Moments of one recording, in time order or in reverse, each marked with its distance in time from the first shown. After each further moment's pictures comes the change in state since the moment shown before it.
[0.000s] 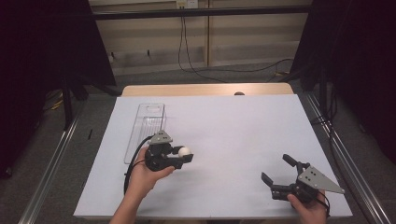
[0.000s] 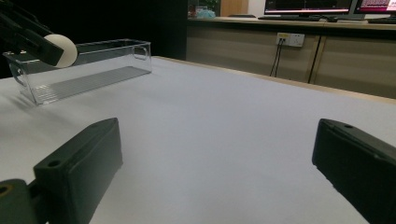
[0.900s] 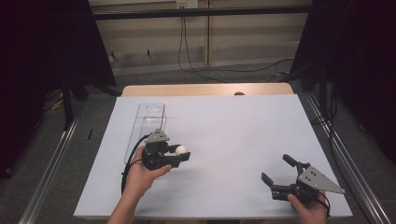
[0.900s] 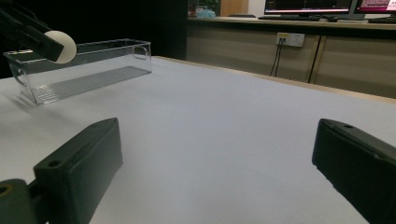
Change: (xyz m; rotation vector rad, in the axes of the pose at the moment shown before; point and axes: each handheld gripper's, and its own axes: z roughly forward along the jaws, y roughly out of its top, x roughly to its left) left arm 0.005 0.001 -0.007 -0.002 0.022 -0.009; right arm 0.000 0.000 0.000 -0.001 0.001 -0.003
